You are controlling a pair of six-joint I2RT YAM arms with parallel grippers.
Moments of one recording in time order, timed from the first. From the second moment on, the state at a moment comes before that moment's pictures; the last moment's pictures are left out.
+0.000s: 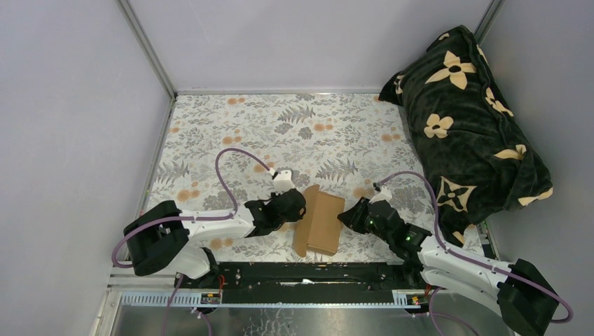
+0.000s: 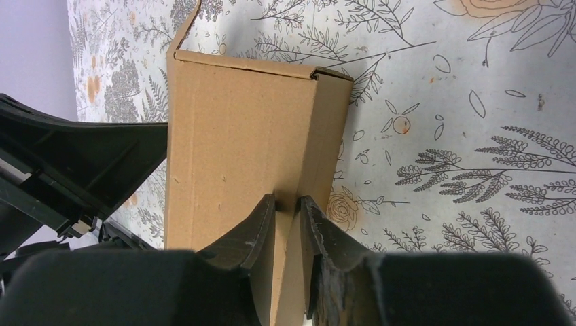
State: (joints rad) left arm -1.05 1.42 0.64 -0.07 -0.45 -0.93; right arm 0.82 0.80 0.17 0.02 0.14 1.02
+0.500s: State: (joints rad) left arm -1.01 1.41 0.62 -0.05 -0.43 -0.93; right arm 0.83 0.81 0.10 0.15 0.16 1.13
